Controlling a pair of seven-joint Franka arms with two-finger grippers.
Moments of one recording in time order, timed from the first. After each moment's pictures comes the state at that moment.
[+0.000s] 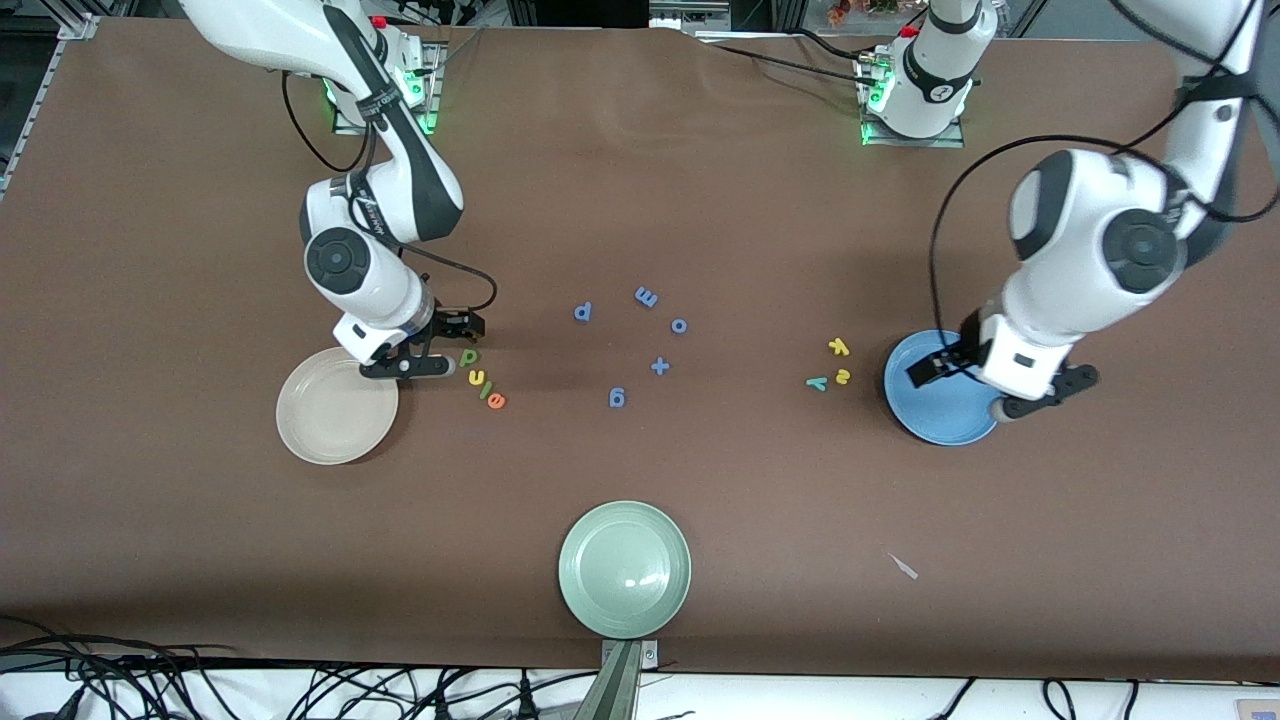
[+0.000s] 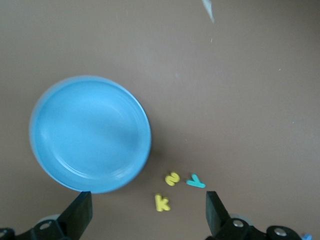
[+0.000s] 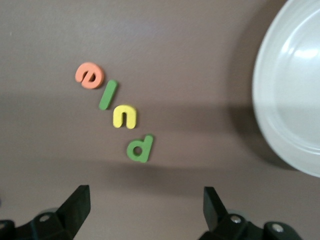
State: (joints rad) left arm -0.01 0.26 -0.19 -1.93 -0.02 2.18 -0.67; right arm 0.43 0.38 -0.04 -2.08 0.08 2.38 0.26
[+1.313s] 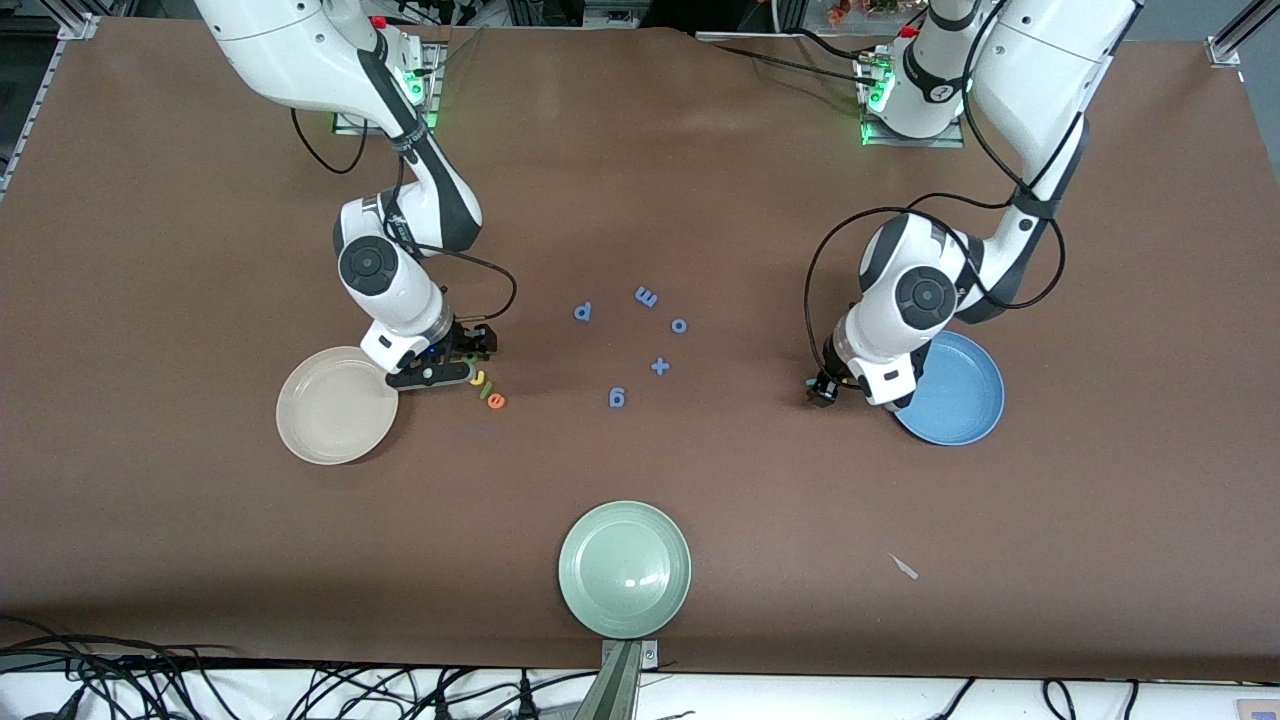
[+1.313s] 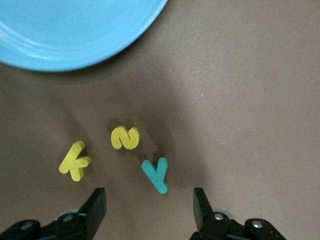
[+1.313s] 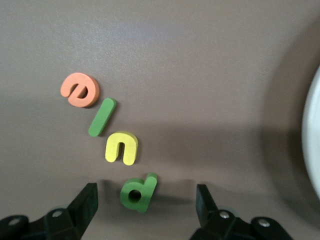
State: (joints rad) left arm -0.14 0.53 -0.24 -2.00 0.05 2.49 -1.55; right arm 0.44 0.50 -0.05 -2.11 0.08 2.63 0.19
